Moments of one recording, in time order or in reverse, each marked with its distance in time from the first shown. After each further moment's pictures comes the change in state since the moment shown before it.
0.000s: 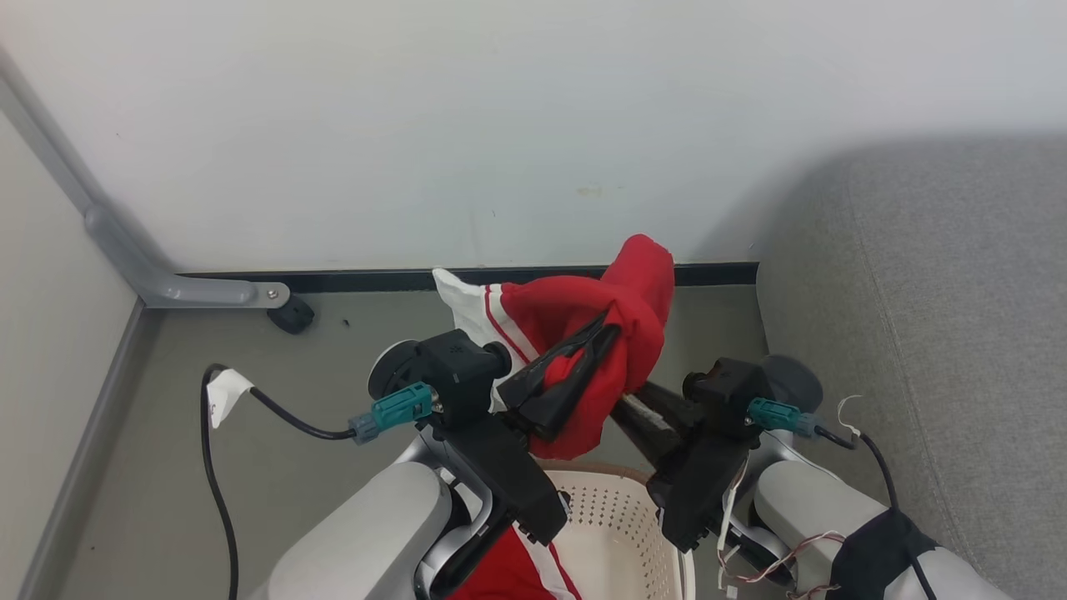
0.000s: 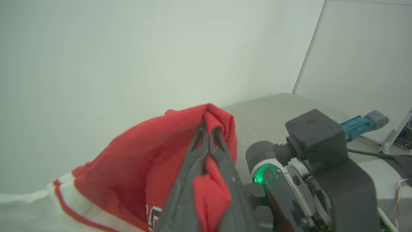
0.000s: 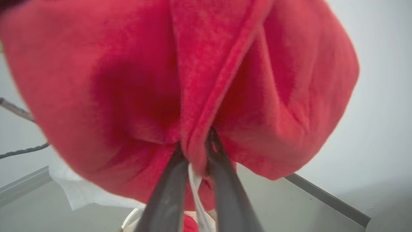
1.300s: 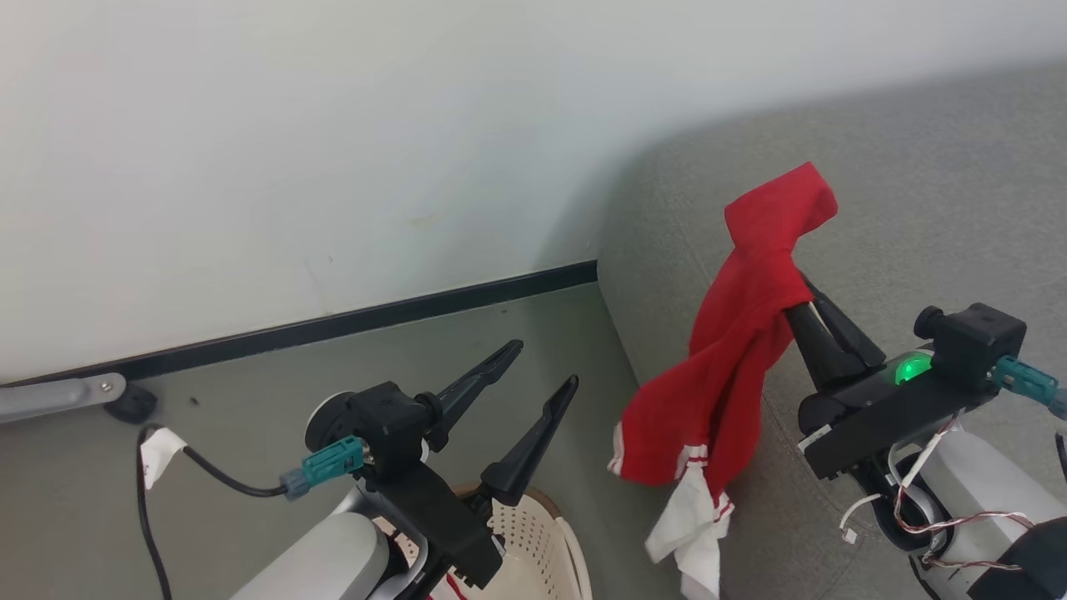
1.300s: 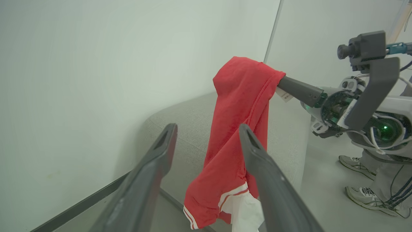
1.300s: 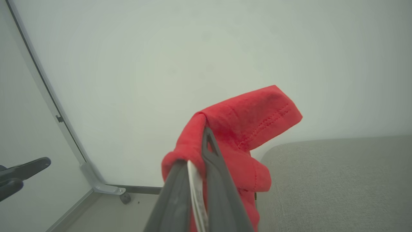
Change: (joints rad) left arm 0.113 0.116 0.022 -0.067 -0.008 0.012 -0.021; right arm 0.165 -0.172 -0.377 -0.249 0.167 -0.029 -0.018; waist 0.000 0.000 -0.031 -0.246
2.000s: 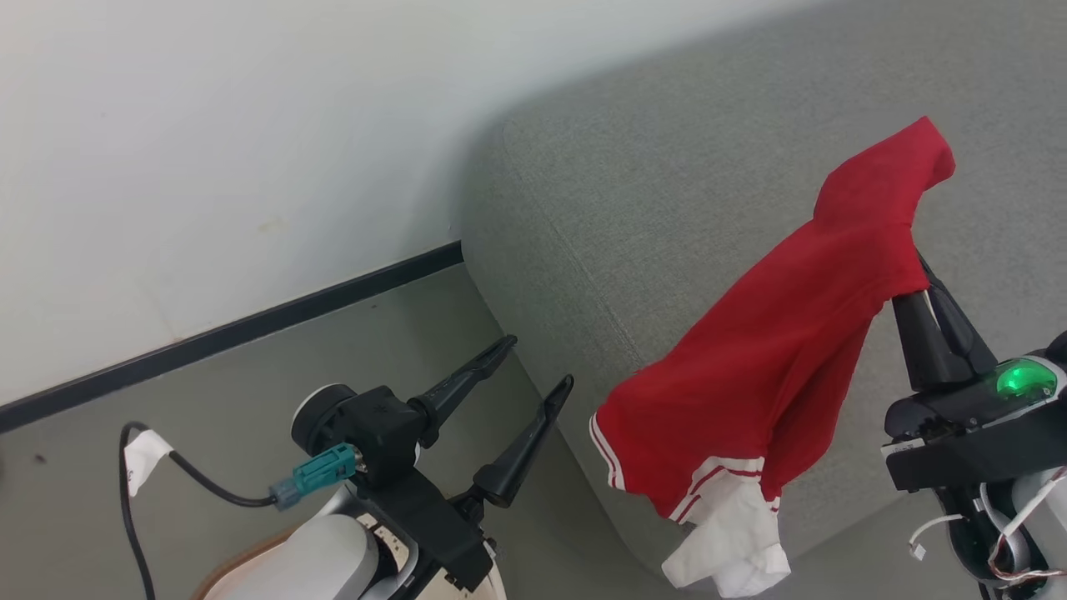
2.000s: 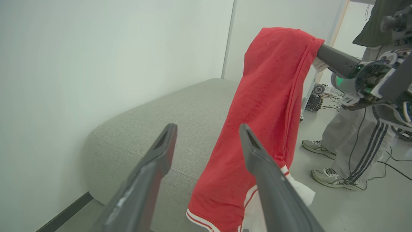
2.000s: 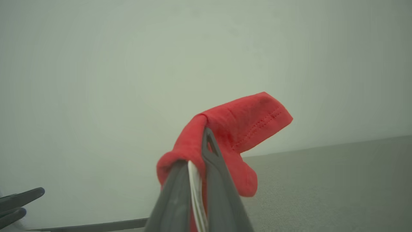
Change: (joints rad) left arm 0.000 0.047 -0.011 -0.063 0.044 0.016 -0.007; right arm 0.195 -0.069 -0.239 -0.316 -0.092 -0.091 0.000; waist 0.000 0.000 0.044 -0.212
